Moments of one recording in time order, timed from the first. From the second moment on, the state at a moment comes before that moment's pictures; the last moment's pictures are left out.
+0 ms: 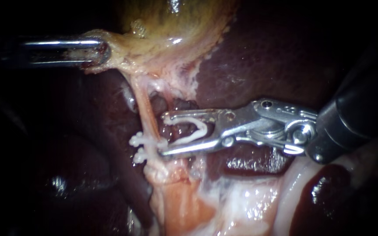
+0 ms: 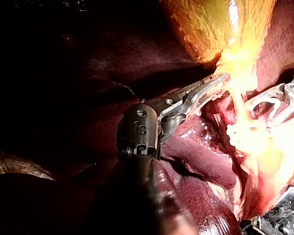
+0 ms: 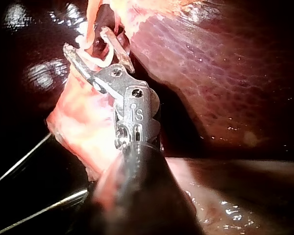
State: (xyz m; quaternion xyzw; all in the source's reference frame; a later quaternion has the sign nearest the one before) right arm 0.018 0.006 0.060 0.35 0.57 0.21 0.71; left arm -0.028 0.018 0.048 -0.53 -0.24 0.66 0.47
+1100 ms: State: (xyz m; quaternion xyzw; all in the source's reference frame) right arm 0.028 0.009 0.060 0.34 0.60 0.23 0.69; left arm -0.028 0.017 0.049 -0.53 -0.24 0.66 0.47
